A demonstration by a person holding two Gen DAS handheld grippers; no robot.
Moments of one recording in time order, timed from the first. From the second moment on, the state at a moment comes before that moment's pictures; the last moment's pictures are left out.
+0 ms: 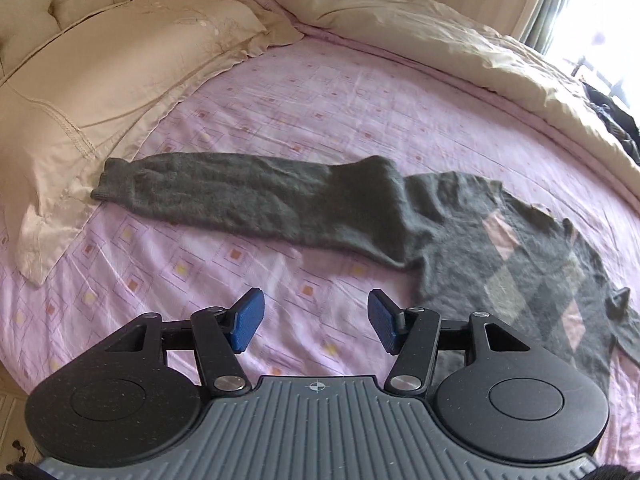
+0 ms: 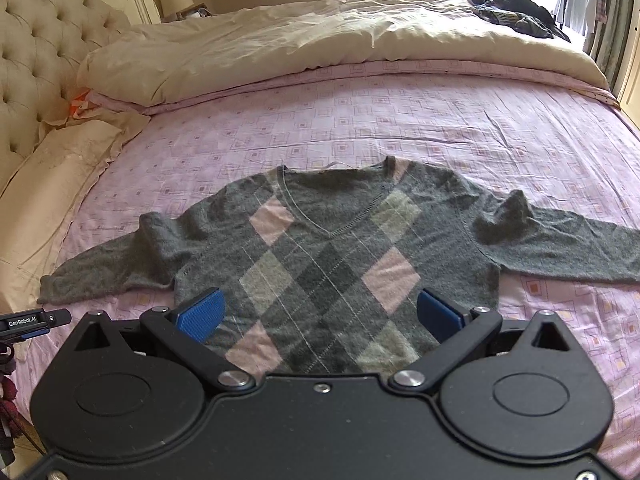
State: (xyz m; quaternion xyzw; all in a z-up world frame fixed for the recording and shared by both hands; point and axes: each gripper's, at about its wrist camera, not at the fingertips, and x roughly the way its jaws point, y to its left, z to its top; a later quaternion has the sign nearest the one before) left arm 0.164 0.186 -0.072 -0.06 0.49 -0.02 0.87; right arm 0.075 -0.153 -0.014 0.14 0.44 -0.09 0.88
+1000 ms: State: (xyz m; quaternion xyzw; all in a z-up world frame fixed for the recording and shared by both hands) left arm 0.306 0.389 -0.173 -0.18 0.51 0.07 0.84; right arm 0.190 -0.056 -0.022 0.11 0.49 -0.07 0.86
